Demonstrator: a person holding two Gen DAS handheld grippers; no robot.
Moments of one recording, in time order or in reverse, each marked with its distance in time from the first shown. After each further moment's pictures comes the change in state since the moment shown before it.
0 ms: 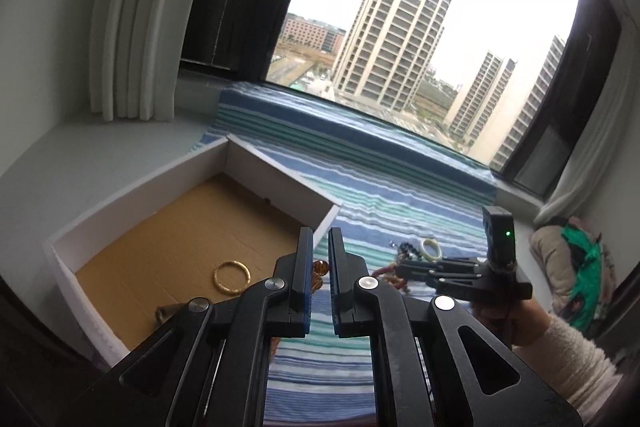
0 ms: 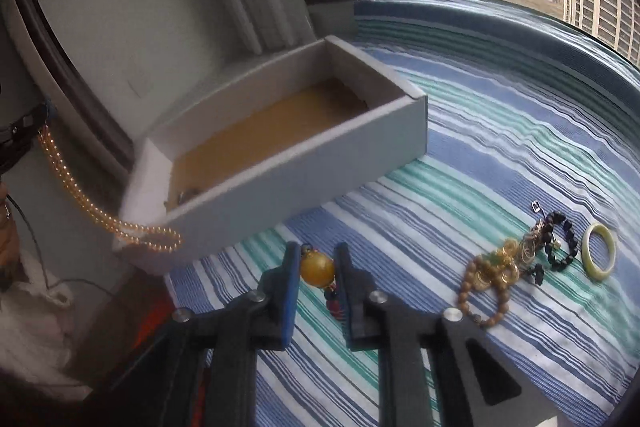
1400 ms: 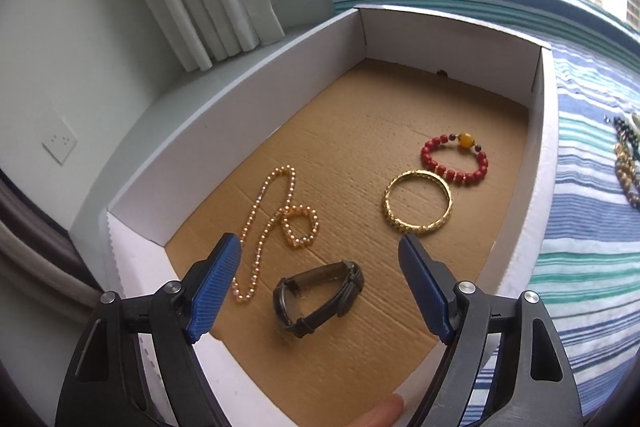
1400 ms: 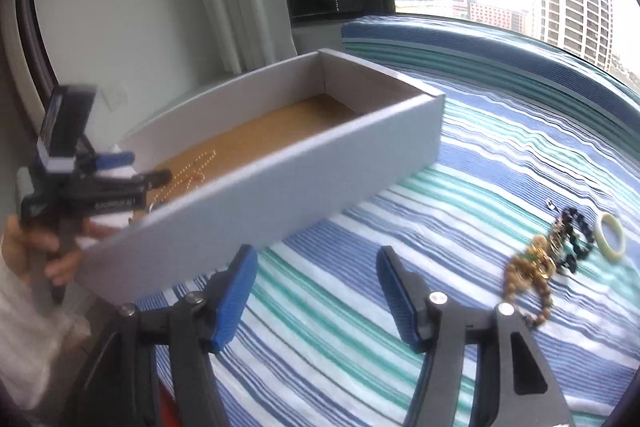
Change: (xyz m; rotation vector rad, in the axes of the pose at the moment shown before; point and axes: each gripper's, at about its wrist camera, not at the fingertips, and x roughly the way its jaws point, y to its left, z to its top) left arm 0.166 0.080 -0.119 0.256 0.282 0.623; right arm 0.054 0.027 -0.087 -0.015 -0.120 -0.225
